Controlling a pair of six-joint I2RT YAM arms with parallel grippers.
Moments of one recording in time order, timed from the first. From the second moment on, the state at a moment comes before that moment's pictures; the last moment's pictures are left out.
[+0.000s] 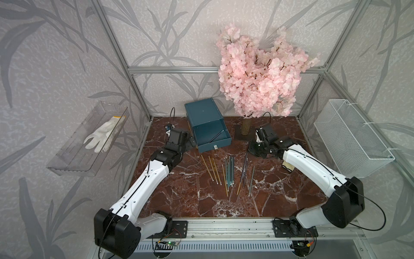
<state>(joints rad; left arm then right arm) -0.32 1.19 1.07 -0.57 -0.33 -0.71 0.51 1.47 1.30 -0.74 -0.12 0.88</state>
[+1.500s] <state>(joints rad) -0.29 1.20 1.11 -0.59 -0.28 -0.68 0.65 1.54 1.39 -0.53 -0.07 1.02</state>
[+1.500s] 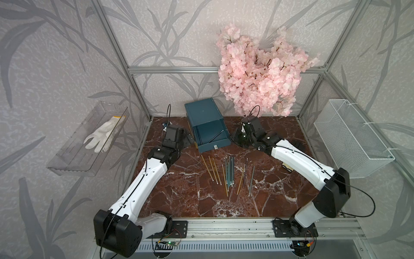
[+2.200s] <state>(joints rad) -0.29 1.25 1.16 -0.64 -0.24 -0.63 0.50 1.68 1.18 -0.69 0.03 0.84</state>
